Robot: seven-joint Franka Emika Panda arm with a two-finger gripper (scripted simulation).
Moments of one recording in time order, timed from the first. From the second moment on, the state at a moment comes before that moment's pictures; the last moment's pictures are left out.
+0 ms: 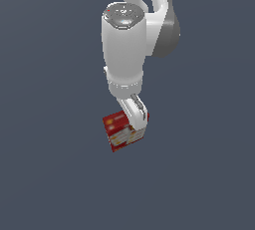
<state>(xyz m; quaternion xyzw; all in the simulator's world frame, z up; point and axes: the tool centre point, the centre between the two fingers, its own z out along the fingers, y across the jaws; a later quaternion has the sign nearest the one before) 0.051 -0.006 0.243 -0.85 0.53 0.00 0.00</state>
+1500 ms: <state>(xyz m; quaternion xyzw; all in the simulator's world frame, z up) 0.052 -0.007 0.192 -0.85 0.53 0.00 0.00</state>
